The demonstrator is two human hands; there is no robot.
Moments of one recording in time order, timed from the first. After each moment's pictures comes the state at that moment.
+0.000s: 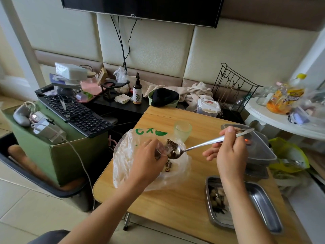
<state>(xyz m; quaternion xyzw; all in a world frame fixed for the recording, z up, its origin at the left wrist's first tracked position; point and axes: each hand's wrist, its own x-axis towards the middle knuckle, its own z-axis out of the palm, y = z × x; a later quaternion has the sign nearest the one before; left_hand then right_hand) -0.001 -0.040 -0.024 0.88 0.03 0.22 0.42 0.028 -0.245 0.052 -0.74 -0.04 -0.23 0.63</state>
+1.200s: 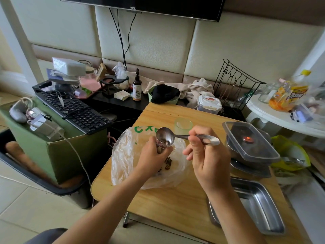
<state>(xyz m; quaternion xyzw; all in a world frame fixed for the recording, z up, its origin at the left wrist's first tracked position) 0.020 -0.050 -0.027 0.83 0.11 0.13 0.54 0.007 -0.213 0.049 -0.73 -0.37 -0.37 0.44</state>
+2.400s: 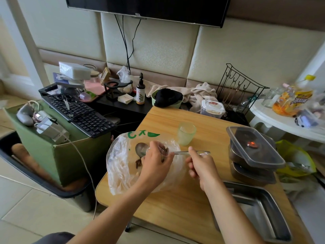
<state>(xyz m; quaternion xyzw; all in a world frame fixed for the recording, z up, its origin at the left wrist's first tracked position) 0.002 -0.055 -0.026 0.84 0.10 0.18 0.51 0.050 -0.200 -0.002 -0.76 0.15 0.11 0.62</state>
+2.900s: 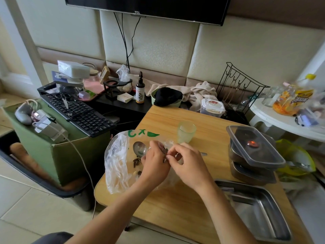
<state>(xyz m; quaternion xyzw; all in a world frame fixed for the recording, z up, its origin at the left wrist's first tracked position) 0.001 -0.058 -0.024 0.87 0.10 0.13 0.46 0.032 -0.187 0.010 -0.89 -0.28 -0.05 0.34</state>
